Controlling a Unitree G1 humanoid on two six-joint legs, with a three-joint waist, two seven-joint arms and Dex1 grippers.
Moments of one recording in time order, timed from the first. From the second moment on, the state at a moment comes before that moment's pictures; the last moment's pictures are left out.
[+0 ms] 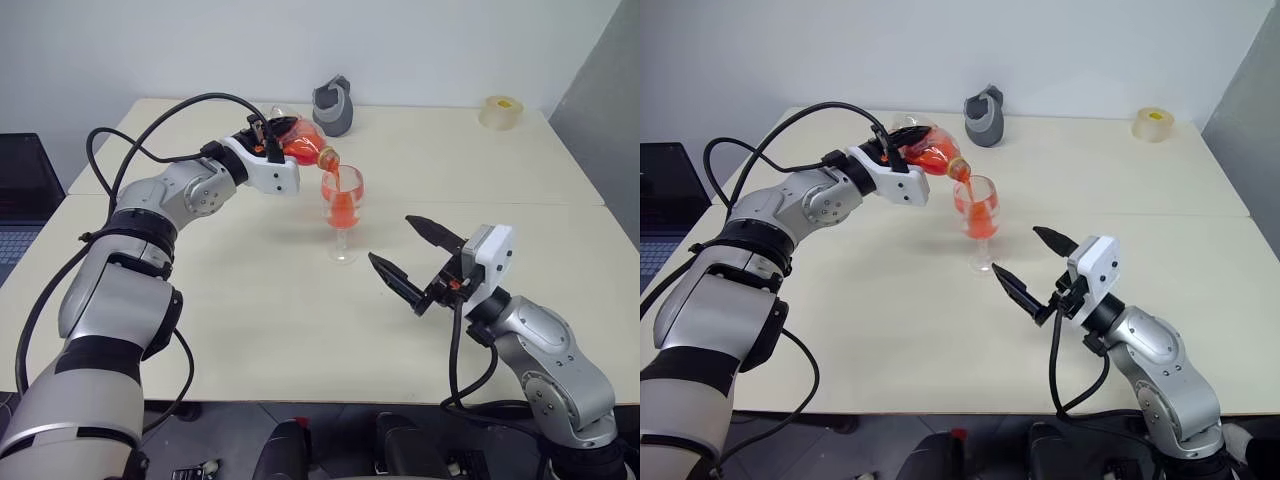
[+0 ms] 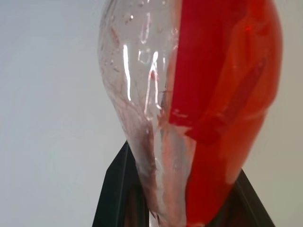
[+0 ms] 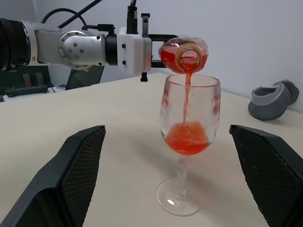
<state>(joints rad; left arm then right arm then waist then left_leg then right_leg) -1.27 0.64 -0.47 1.19 0.79 -0.84 0.12 -0.12 -0.39 0.05 -0.66 0.45 0.42 0.47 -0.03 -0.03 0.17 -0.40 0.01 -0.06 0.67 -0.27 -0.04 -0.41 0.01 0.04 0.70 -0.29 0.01</state>
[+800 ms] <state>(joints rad) -1.27 0.64 -0.48 1.19 0.79 -0.84 0.14 -0.11 -0.39 0.06 -0.68 0.45 0.42 0.46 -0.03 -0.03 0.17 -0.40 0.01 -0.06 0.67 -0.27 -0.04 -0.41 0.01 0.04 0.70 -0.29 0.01</state>
